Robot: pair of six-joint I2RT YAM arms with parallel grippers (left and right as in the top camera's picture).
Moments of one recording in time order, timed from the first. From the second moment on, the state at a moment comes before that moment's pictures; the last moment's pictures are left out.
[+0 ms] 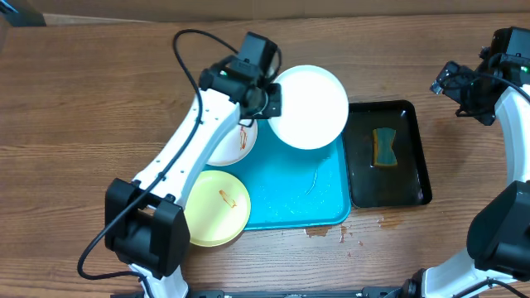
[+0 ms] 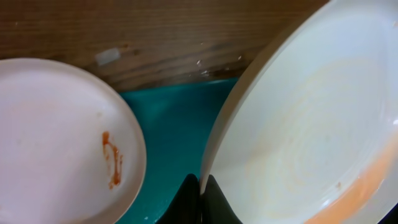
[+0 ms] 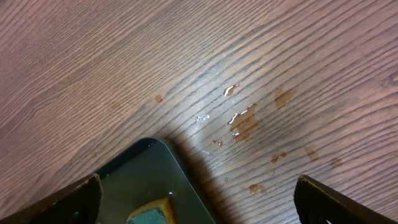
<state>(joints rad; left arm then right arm) -0.46 1.89 1.67 -0.90 0.04 -0.41 -0.28 1.81 1.56 -0.88 -0.07 0.33</state>
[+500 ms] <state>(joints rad) -0.83 1.89 1.67 -0.74 -0.40 -0.37 -0.28 1.81 1.56 -0.88 -0.07 0.33</state>
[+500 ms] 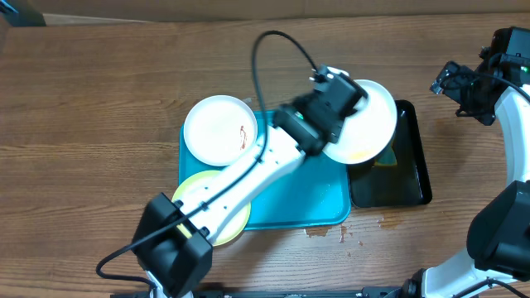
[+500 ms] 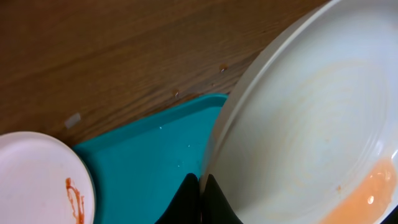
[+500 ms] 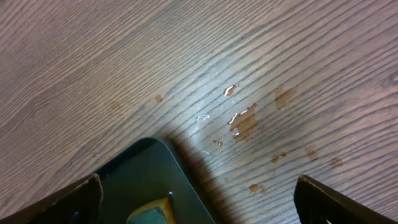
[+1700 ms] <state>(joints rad) -1.15 1.89 1.67 -0.48 -1.18 0.02 -0.28 1.81 1.56 -0.88 -0.07 0.33</state>
